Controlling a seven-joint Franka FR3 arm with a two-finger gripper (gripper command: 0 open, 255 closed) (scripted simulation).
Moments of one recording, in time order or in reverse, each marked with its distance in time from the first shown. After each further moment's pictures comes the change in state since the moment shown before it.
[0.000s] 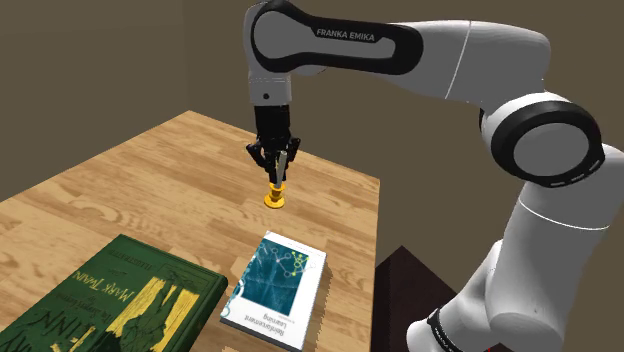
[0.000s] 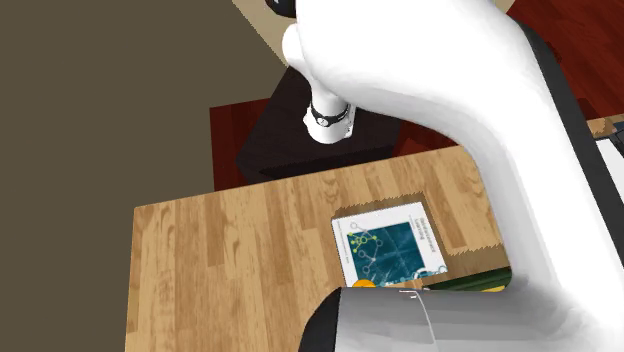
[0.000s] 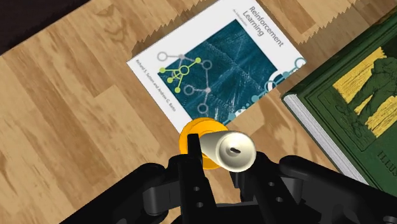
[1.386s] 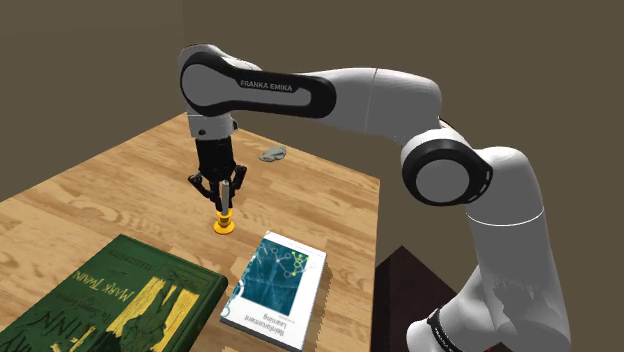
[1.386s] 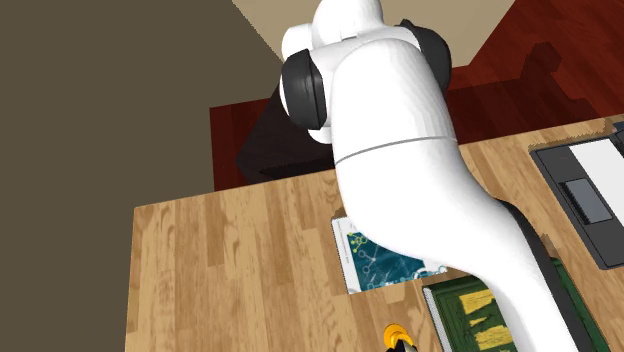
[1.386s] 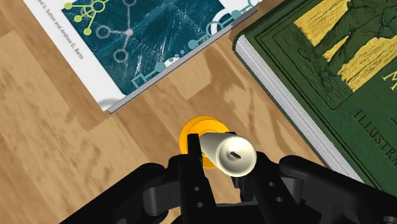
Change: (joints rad) arm 0.118 0.406 0.027 0.388 -0.023 0.037 0.120
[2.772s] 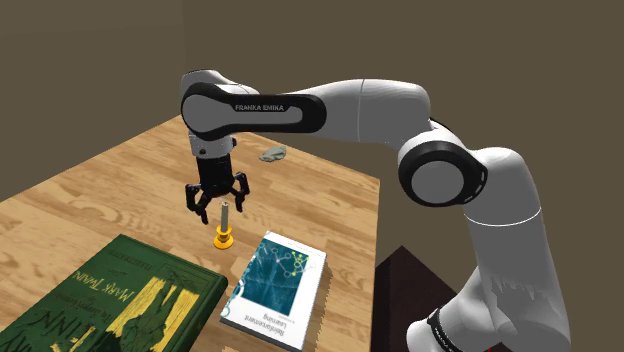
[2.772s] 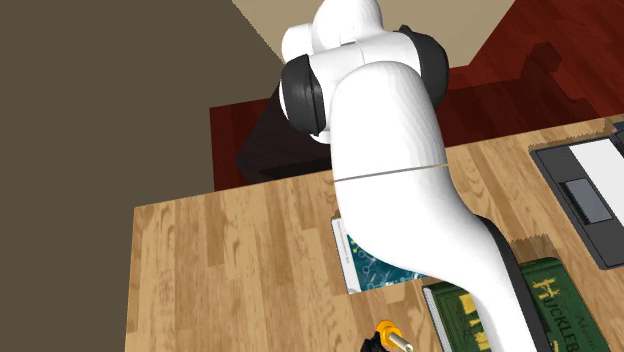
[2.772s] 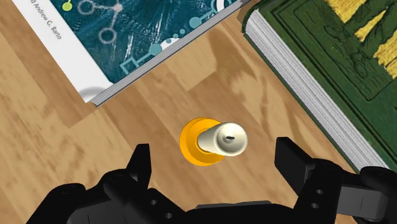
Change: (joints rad) arm -0.002 0.020 -0.004 -0.090 -0.003 0.108 -0.019
